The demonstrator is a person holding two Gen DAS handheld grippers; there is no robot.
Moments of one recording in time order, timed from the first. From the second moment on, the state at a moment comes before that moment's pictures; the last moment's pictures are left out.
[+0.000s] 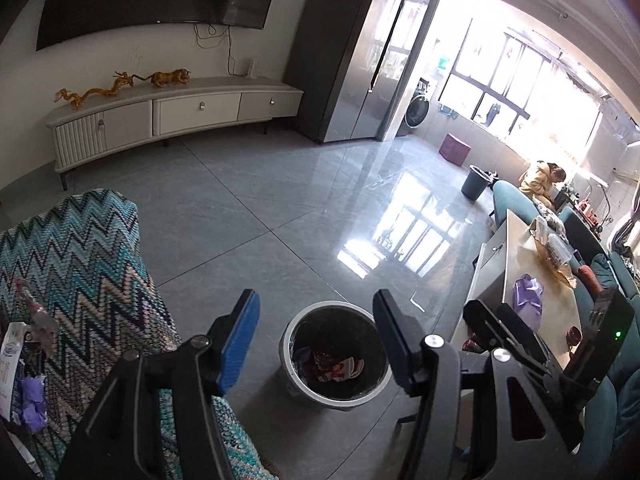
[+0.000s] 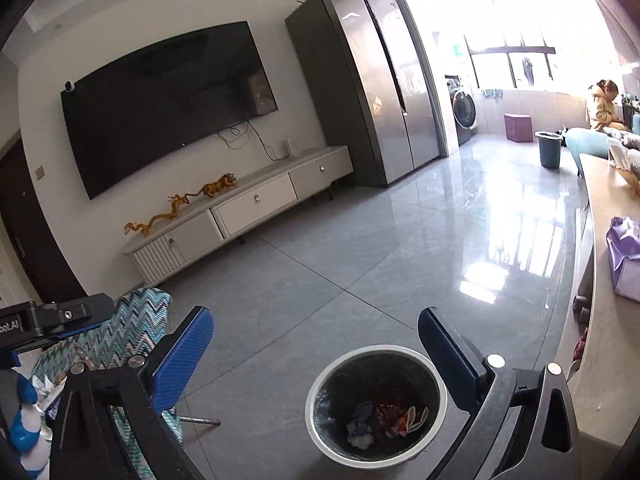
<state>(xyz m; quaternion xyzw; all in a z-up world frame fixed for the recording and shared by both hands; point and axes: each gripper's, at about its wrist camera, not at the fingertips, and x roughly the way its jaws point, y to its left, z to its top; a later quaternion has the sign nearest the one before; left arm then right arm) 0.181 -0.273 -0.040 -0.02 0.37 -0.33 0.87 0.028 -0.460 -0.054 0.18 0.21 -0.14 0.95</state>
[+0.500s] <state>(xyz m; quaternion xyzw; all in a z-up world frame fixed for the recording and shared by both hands) 0.152 -0.126 0.023 -0.05 0.29 -0.27 0.92 0.016 -0.368 0.033 0.13 0.14 -0.05 0.98</state>
